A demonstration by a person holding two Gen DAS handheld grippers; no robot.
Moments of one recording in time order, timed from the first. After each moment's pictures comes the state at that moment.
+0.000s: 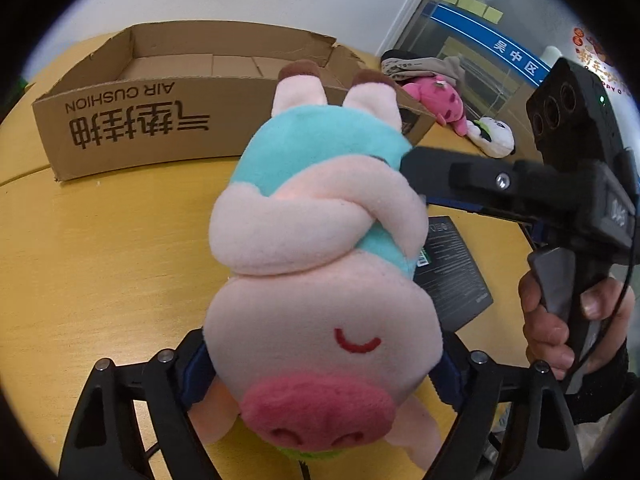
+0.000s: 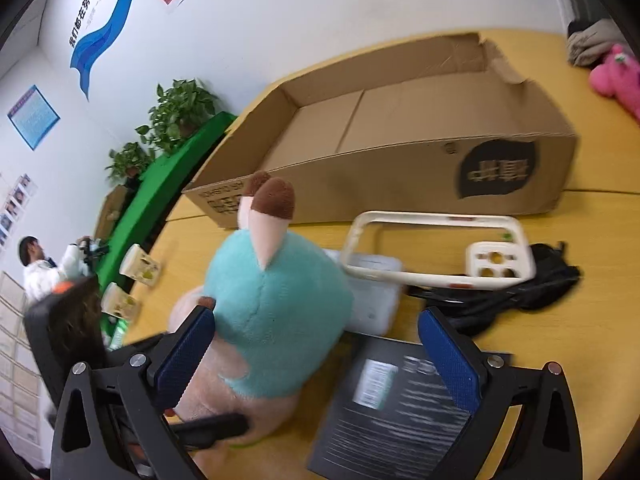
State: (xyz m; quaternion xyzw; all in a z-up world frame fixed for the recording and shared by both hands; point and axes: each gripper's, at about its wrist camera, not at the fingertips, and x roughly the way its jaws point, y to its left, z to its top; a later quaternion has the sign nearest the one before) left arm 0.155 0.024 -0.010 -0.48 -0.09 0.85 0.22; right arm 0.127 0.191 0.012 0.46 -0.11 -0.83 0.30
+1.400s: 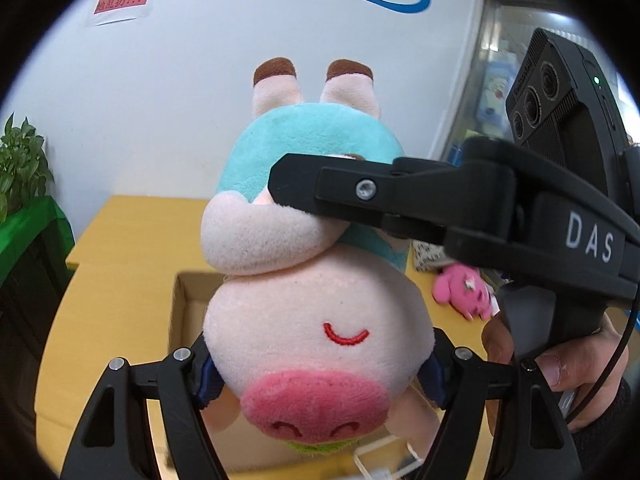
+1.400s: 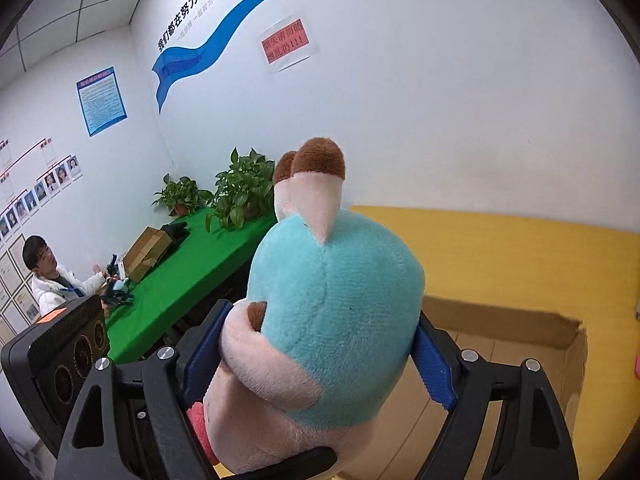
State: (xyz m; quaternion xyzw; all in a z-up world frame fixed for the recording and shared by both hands) left arm -0.012 -0.069 0.245 -0.27 -0.10 0.94 0.15; right arm -0.034 0.024 0.258 0.28 -0.03 -0.88 0.38
